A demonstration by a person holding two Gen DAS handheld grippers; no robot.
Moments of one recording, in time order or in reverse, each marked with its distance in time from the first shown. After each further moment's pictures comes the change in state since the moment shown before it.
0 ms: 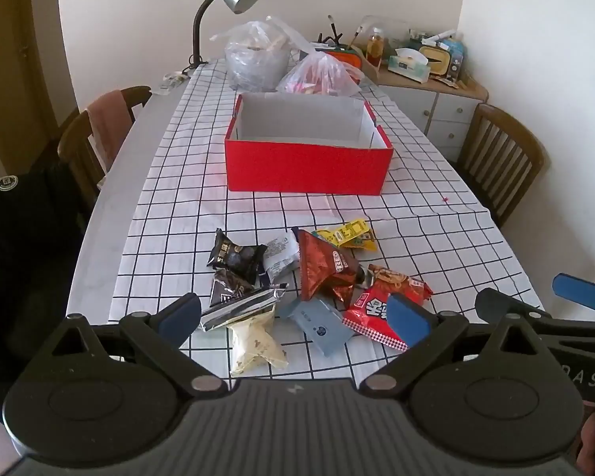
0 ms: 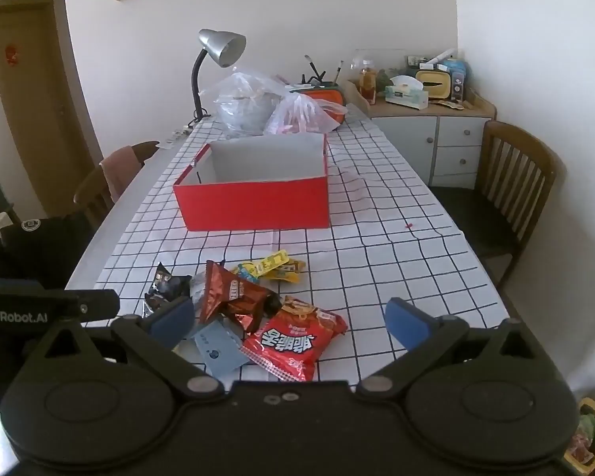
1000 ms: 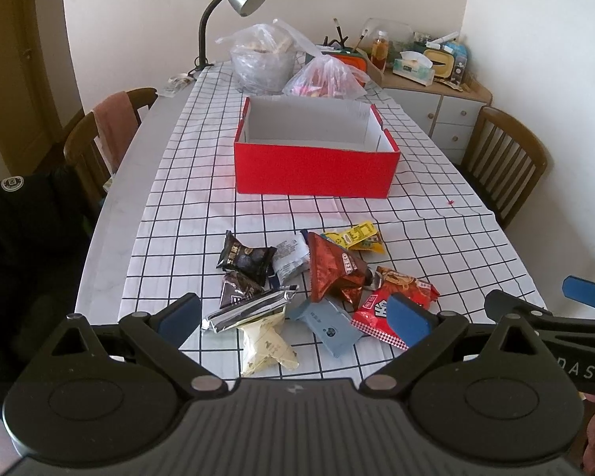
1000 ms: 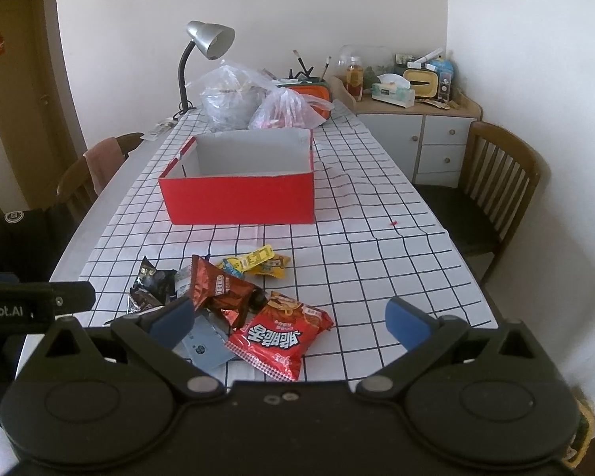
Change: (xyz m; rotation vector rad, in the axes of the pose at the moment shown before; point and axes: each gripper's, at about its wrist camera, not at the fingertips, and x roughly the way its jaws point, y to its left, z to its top) left arm -0.006 0.006 0.002 -0.004 -0.007 0.012; right arm 0.002 0.006 0.001 -0.017 0.018 -0.057
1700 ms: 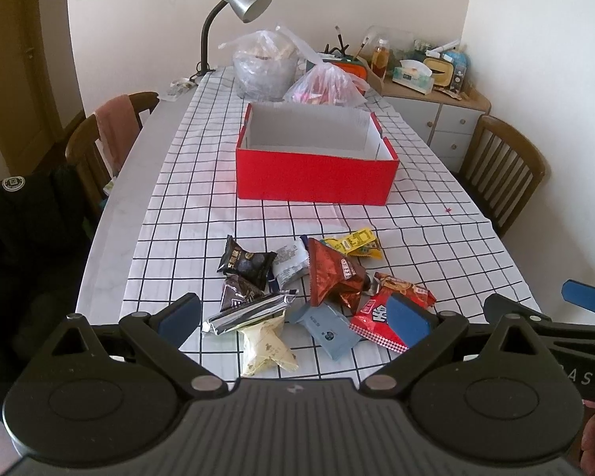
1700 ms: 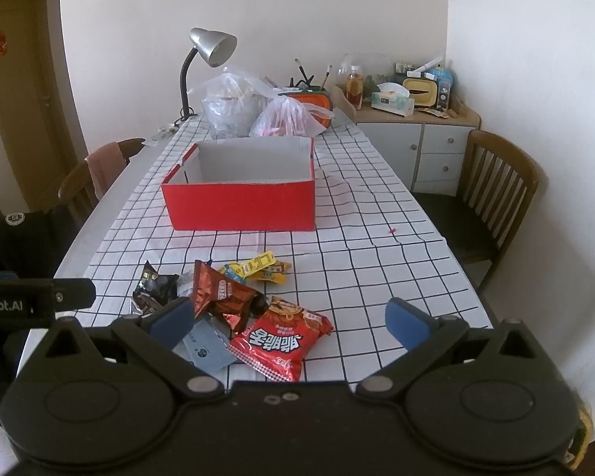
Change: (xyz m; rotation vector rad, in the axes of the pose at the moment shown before) left arm -0.006 0.005 -0.001 -0.012 -0.023 -0.010; right arm -0.009 0.005 -0.001 -0.009 -0.023 -0.008
